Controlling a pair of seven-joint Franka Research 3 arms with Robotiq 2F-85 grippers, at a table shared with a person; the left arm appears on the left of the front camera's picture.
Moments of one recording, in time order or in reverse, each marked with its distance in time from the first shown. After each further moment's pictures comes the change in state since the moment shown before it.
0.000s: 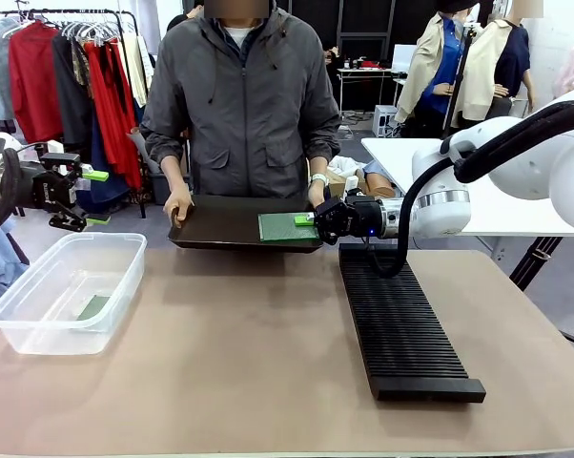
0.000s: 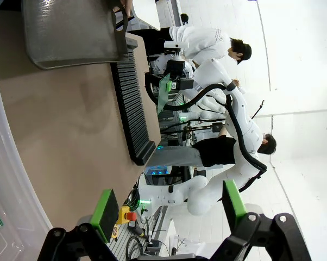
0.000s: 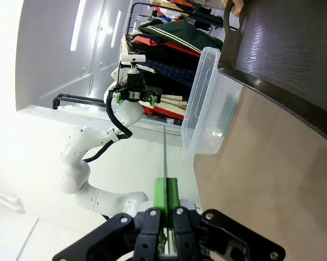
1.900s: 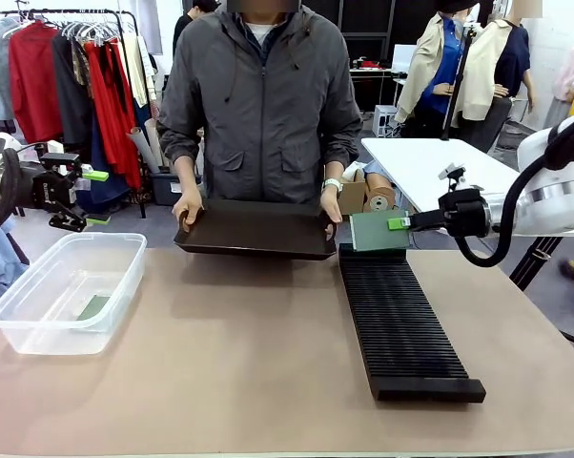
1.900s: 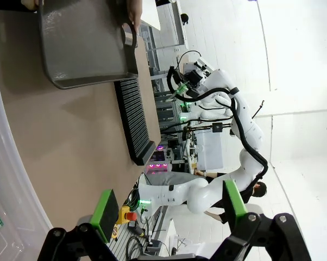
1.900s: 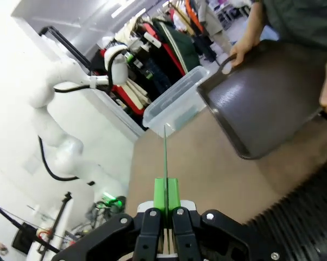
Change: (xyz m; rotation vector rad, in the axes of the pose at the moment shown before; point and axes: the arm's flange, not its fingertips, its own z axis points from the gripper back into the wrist) left arm 0.000 0.000 0.000 0.000 0.000 0.000; right arm -0.053 0.031 0.191 -0.136 -0.015 0.653
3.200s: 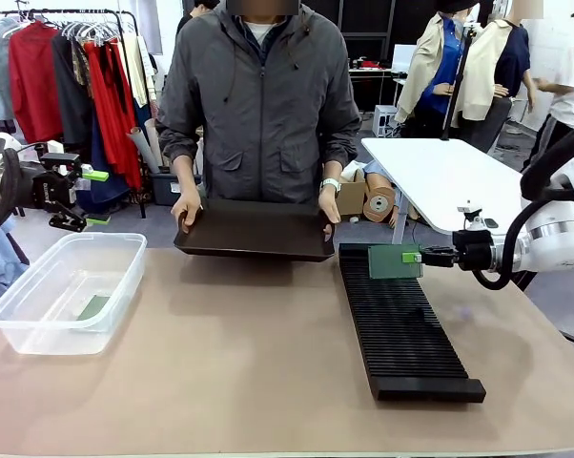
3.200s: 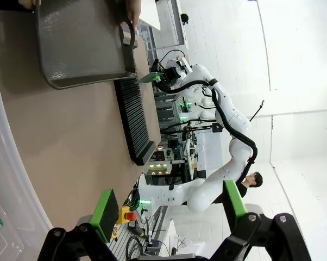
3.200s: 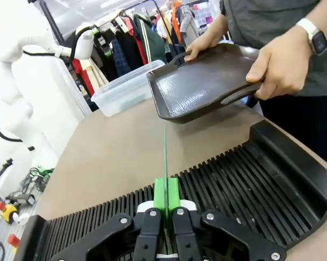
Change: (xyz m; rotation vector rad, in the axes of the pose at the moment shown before) left arm 0.000 0.000 0.000 0.000 0.000 0.000; right arm -0.062 -0.087 0.045 -0.117 -0.038 0.301
